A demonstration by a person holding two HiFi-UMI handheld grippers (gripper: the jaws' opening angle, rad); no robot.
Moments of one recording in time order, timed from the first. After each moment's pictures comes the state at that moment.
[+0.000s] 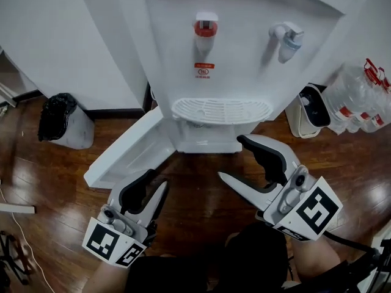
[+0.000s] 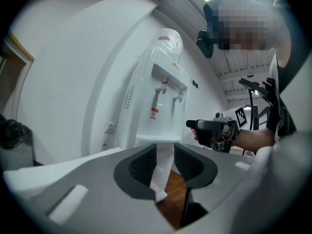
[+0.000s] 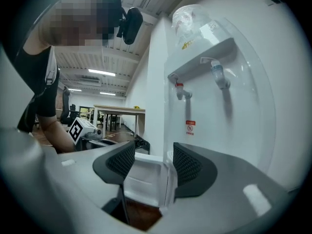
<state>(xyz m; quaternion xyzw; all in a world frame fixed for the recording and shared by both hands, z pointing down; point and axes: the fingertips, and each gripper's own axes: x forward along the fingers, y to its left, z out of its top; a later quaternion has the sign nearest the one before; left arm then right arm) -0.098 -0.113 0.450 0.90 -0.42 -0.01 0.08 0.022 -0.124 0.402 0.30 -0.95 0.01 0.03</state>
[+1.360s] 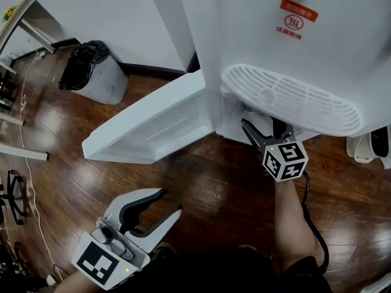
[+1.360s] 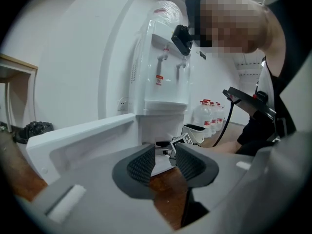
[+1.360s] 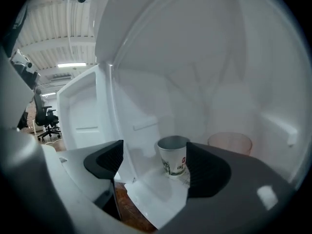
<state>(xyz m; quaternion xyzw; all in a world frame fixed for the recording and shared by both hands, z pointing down) -0.115 -0.084 0.556 0.85 -0.49 0.15 0.15 0.004 -0.316 0.756 0.38 -0.91 0.13 0.07</state>
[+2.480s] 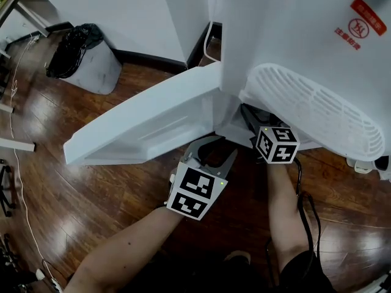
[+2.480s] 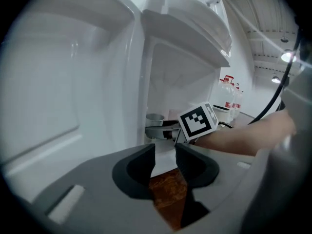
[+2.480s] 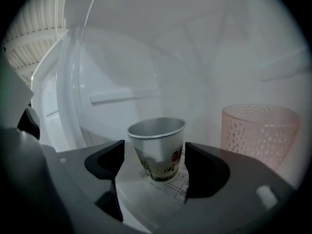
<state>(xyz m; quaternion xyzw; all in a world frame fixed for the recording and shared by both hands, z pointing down) -0.068 -0.236 0.757 0.83 -0.50 0.21 0.17 -0.018 -0.379 0.826 0.42 -0.88 0.17 0.10</state>
